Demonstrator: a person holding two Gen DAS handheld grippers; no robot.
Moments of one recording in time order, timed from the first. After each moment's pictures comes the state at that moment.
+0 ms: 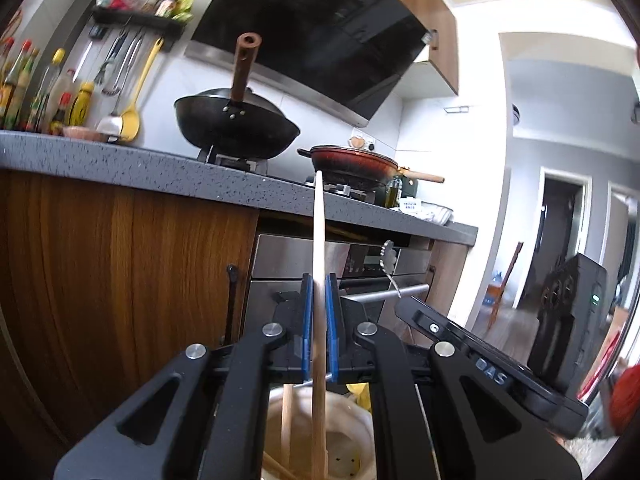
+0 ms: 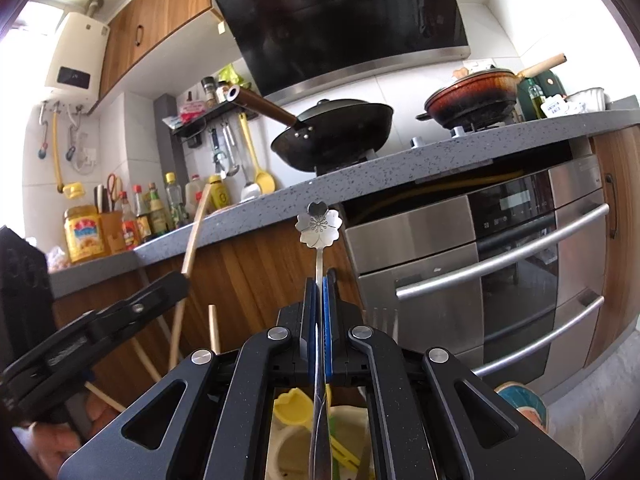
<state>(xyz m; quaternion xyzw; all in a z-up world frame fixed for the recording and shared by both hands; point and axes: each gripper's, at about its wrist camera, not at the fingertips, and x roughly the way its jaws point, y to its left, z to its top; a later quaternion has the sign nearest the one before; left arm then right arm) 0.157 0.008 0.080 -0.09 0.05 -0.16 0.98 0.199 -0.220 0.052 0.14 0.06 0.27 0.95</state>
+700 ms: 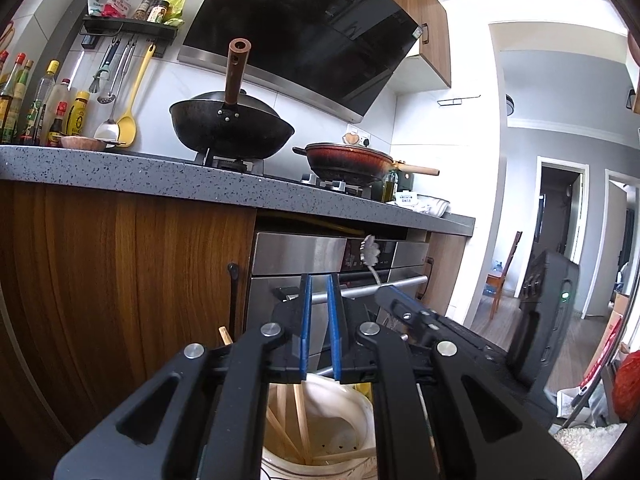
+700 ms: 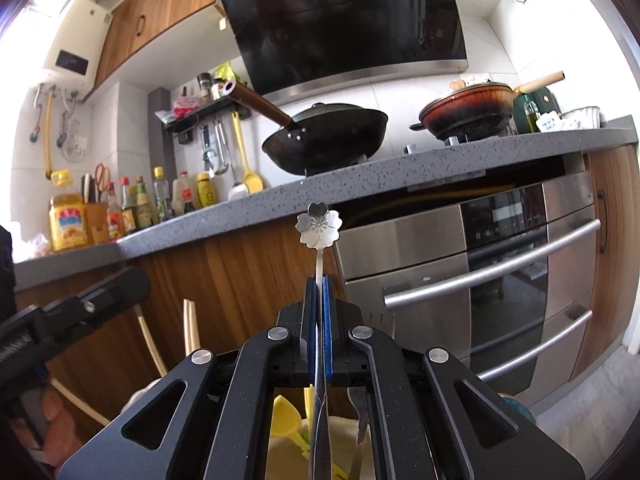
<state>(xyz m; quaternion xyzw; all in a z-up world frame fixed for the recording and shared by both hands) 0.148 0.007 0.082 -0.08 0.06 -0.16 0.98 0.206 -0.207 0.045 0.11 0.05 0.24 0.96</state>
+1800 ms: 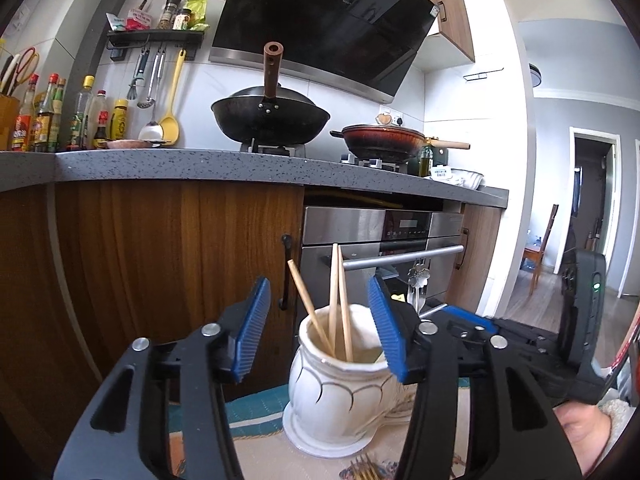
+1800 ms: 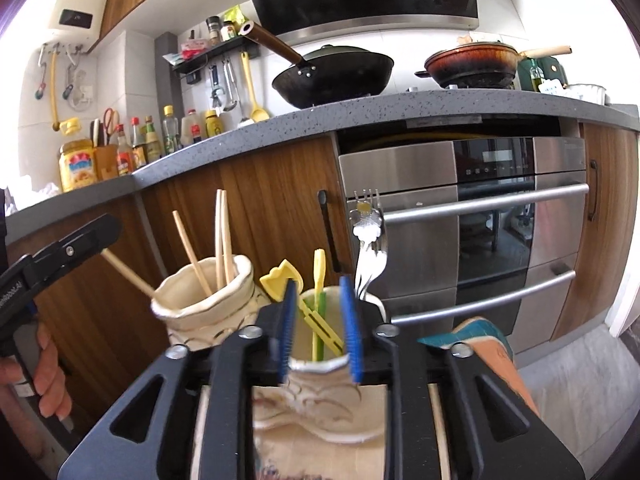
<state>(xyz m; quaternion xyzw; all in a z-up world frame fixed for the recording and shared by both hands) 0.086 0.023 0.072 -0.04 0.09 -0.07 0.99 0.149 -0.224 0.022 0.07 0.15 0.26 0.95</state>
